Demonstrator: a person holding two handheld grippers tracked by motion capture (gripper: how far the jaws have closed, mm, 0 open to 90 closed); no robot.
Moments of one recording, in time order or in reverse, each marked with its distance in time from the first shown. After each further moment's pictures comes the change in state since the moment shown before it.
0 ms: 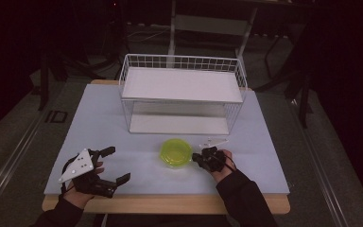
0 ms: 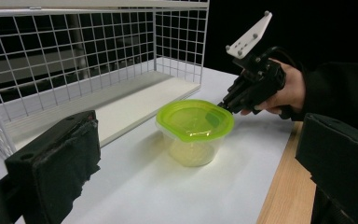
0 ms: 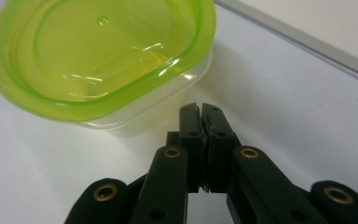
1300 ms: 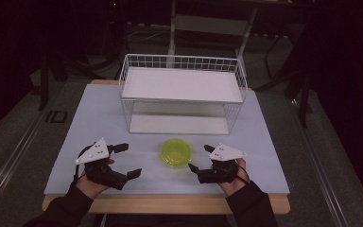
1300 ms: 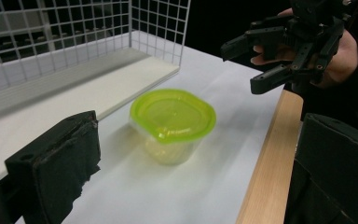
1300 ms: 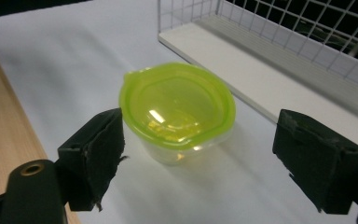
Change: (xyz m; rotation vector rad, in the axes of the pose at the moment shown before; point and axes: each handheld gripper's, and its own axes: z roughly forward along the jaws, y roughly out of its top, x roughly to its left) left arm 0.006 0.024 0.038 0.133 -0.109 -0.065; right arm 0.038 0.007 -0.074 -0.253 -0.027 -0.163
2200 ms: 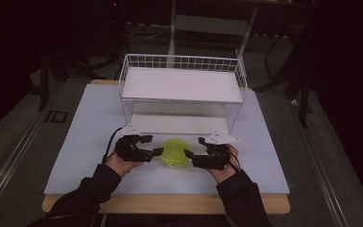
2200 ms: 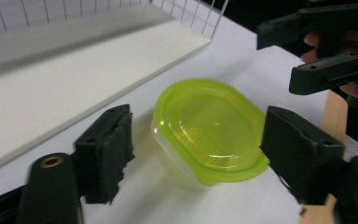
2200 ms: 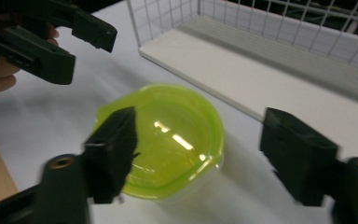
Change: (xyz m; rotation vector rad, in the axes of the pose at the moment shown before) left arm 0.037 0.006 0.087 0.179 0.047 -0.175; right arm -0.018 0.012 0.032 0.014 -0.020 0.176
